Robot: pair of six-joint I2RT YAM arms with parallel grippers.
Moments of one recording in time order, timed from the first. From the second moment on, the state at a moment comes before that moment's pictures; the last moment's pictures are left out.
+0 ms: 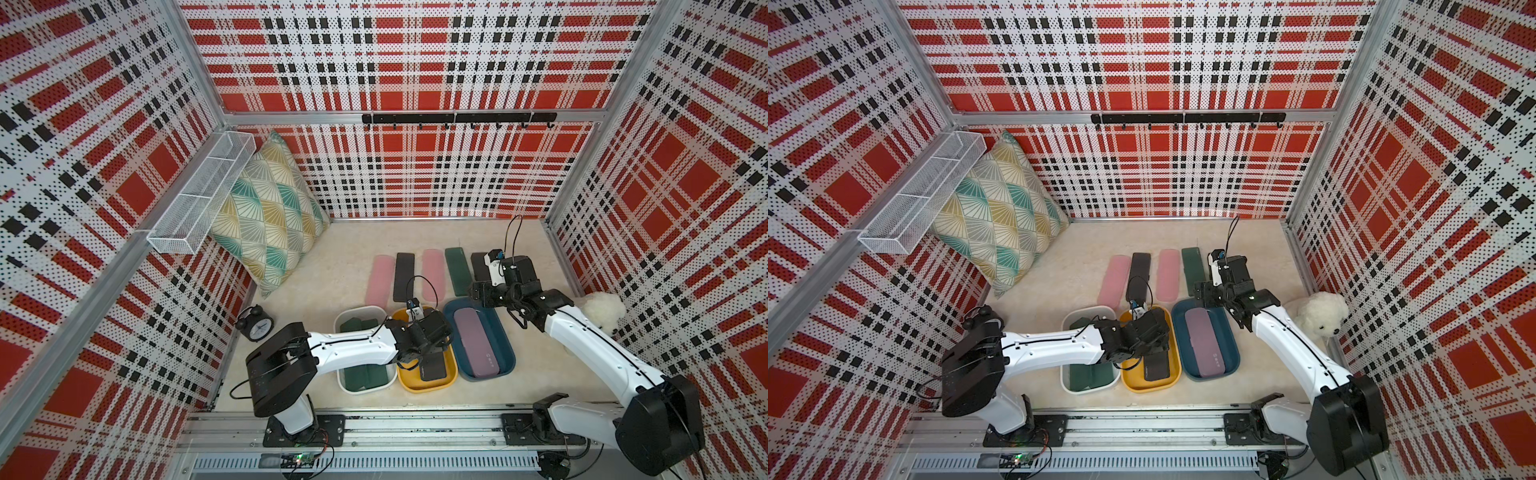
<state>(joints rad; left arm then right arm) -1.11 1.65 1.02 -0.42 -0.26 -1.21 0.34 1.21 0.89 -0.46 -0.06 0.21</state>
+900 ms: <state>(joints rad) -1.09 1.76 1.06 -0.41 -0.23 -1.20 0.33 1.21 0.88 -0.44 -0.08 0.20</state>
